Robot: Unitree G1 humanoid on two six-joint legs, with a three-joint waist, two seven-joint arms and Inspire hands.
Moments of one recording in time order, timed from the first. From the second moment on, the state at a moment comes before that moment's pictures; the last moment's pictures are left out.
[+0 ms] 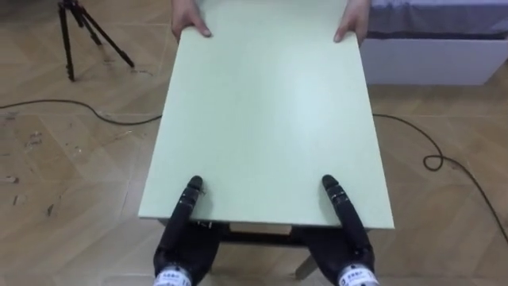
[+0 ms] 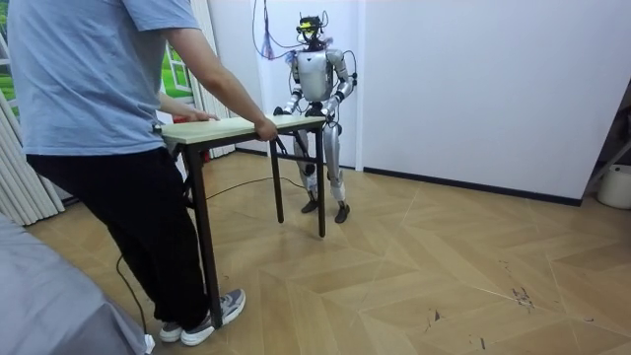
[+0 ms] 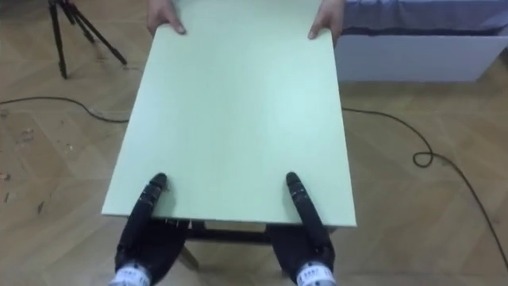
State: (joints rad) left arm 0.35 0.14 -0.34 0.03 -1.45 -0.13 0.07; right arm 0.33 -0.18 0.36 0.05 1.48 -0.14 -0.03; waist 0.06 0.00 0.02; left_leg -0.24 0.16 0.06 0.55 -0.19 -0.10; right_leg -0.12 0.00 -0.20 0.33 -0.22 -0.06
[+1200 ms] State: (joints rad) left arm 0.30 0.13 -0.37 0.14 -1.48 -0.11 0.01; right arm 0.33 -0.17 0.28 0.12 1.45 -0.09 0.05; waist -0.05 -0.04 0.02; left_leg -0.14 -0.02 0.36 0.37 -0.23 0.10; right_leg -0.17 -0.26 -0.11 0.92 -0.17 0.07
